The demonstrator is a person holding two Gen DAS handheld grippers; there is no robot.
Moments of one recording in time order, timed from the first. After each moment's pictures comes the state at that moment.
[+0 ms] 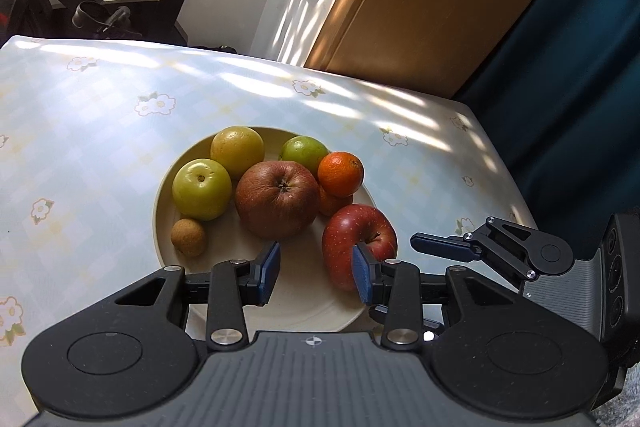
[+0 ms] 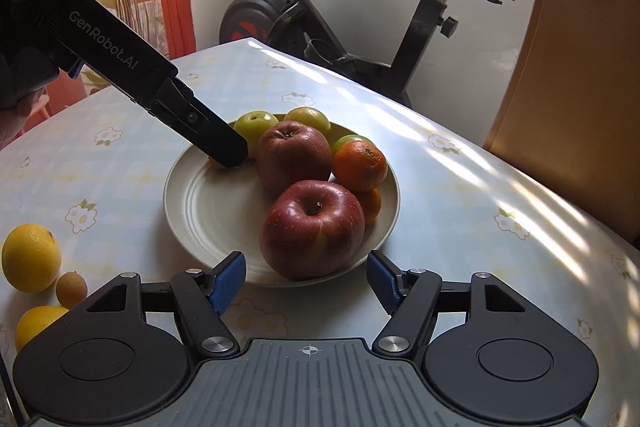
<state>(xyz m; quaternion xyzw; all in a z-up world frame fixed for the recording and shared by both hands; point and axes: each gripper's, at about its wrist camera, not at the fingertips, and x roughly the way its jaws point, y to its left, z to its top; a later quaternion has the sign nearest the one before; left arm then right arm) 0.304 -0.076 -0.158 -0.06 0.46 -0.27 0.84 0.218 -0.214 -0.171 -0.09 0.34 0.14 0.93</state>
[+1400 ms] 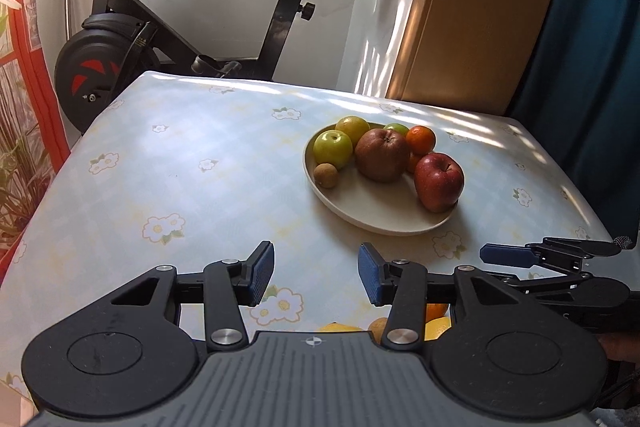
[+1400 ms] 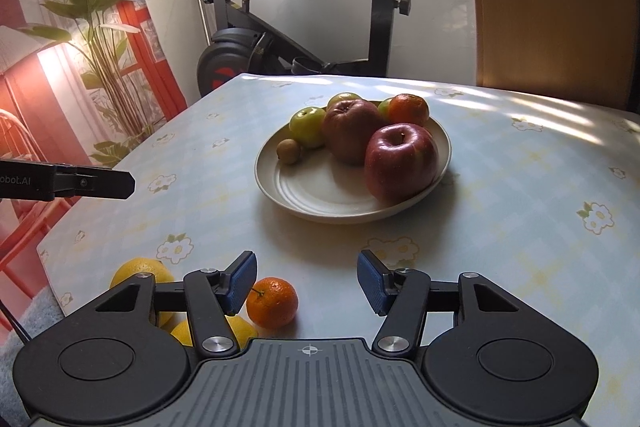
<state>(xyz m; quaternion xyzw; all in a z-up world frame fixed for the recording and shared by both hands) 0.171 0.008 -0.147 0.00 0.36 -0.17 0.92 0.138 -0.167 -0.183 0.08 0.32 0.10 0.94</state>
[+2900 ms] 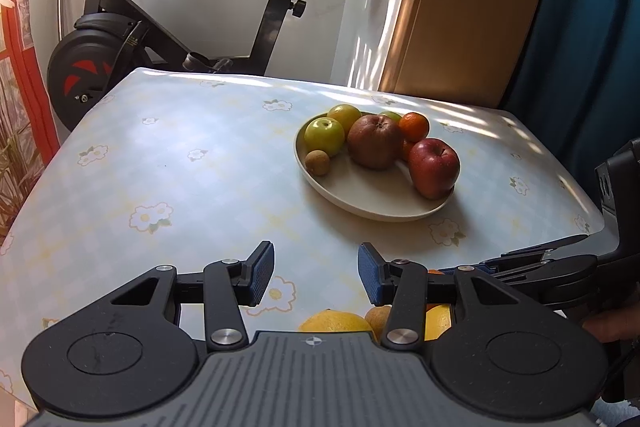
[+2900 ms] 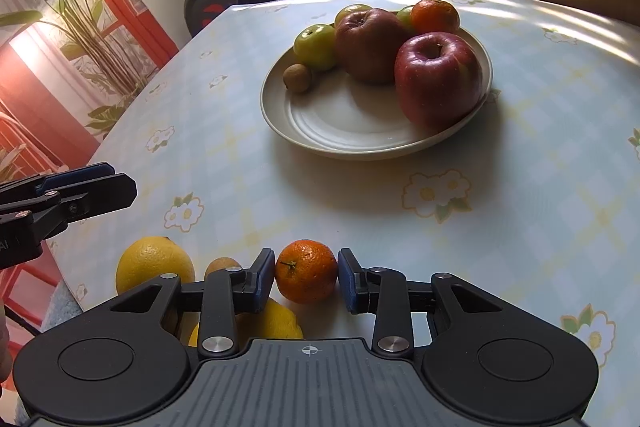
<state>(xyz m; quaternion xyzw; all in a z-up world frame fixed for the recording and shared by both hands) 0.165 0.010 -0.164 0.00 0.35 -0.18 0.92 0.179 -0.149 -0.204 0.14 0.44 0.10 0.88</state>
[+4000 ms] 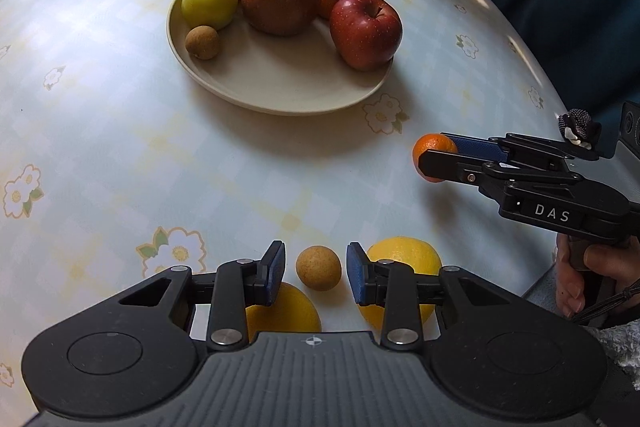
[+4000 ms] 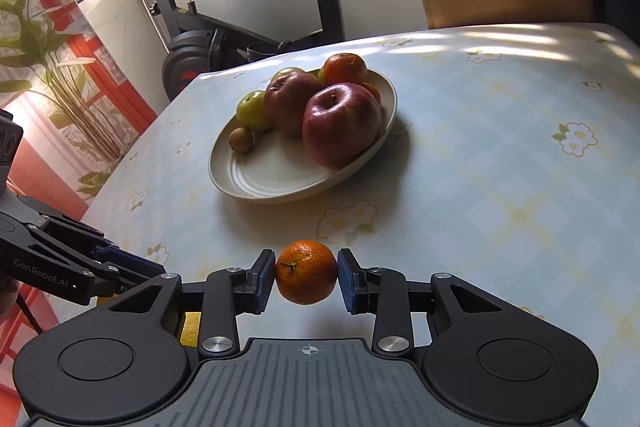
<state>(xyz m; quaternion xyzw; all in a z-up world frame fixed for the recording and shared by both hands) 0.239 -0.041 -0.201 0.07 0.57 -0.32 0.75 0.146 -0.207 -0.205 0.19 0.36 0.06 0.91</state>
